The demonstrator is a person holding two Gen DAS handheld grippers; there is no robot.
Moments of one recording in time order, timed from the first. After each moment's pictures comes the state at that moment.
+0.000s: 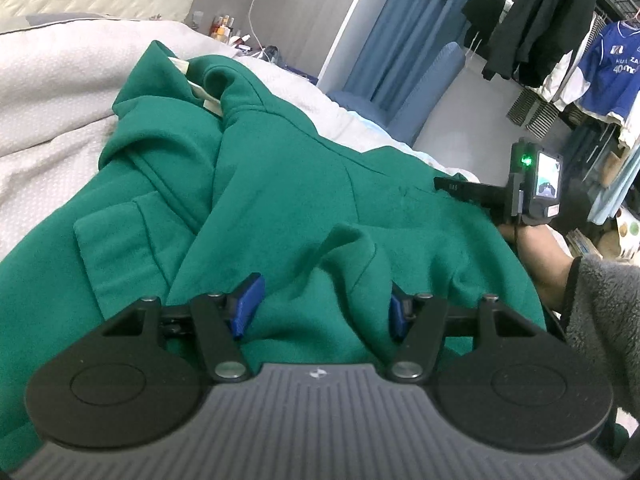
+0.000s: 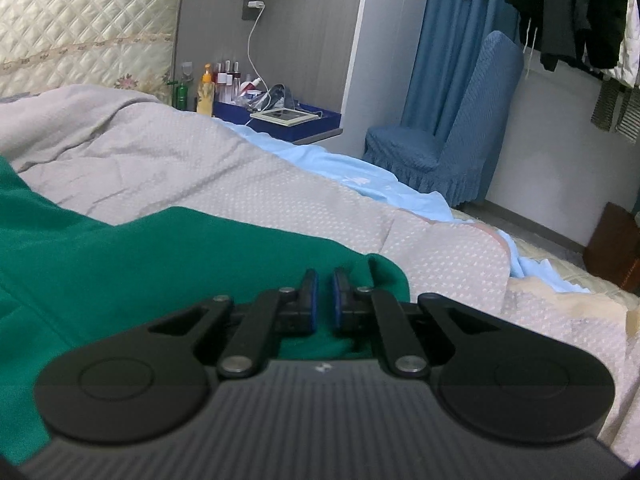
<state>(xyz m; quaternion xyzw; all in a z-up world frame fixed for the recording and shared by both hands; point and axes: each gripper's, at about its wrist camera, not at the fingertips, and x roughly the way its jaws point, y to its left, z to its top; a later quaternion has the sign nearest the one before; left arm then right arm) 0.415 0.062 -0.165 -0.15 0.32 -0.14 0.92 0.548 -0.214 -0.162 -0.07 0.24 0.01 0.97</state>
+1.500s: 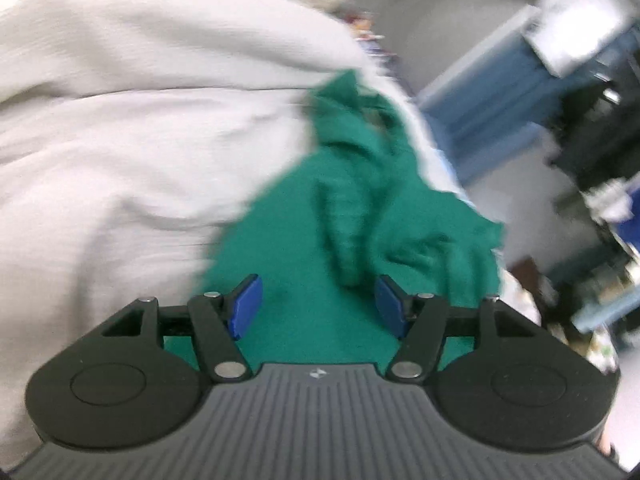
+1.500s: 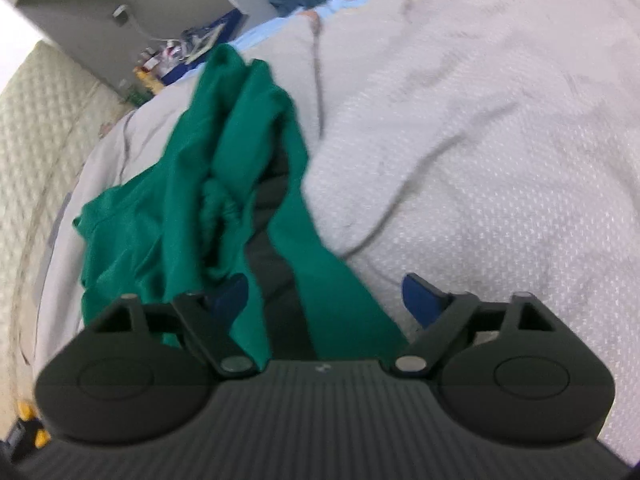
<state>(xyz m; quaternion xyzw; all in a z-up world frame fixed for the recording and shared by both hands) 0.258 0.220 -0.101 -0.35 0.39 0.00 0.85 0.303 -0.309 -0.118 0.32 0.45 -0.02 0.83</state>
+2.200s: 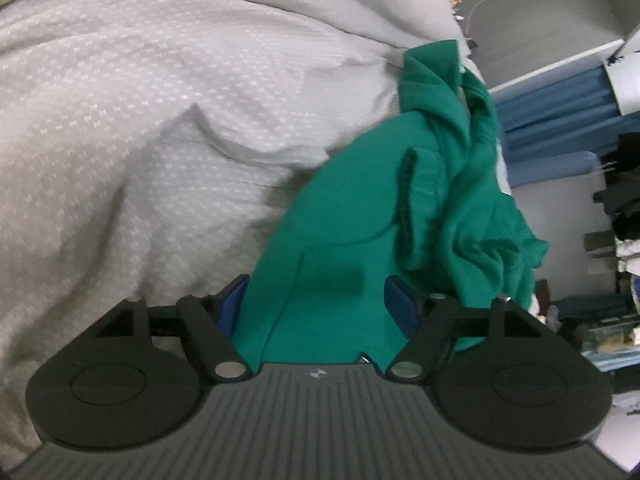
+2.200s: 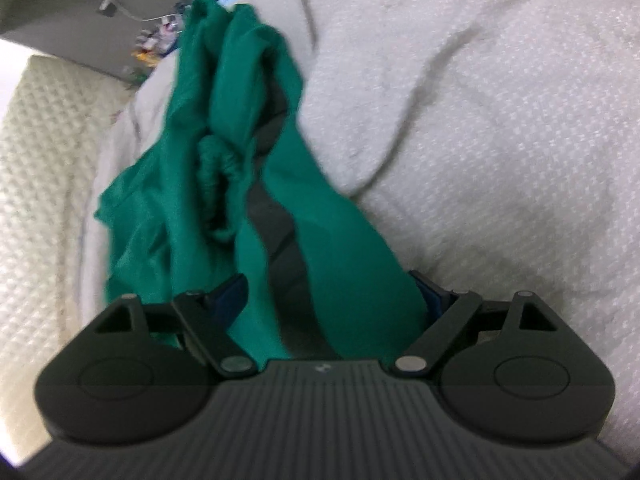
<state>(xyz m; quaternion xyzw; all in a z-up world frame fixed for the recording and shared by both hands) 0.262 0.235 -0.130 -0.43 0.46 0.03 0.78 0.305 -0.312 -0.149 0.41 0.49 0.04 0.77</state>
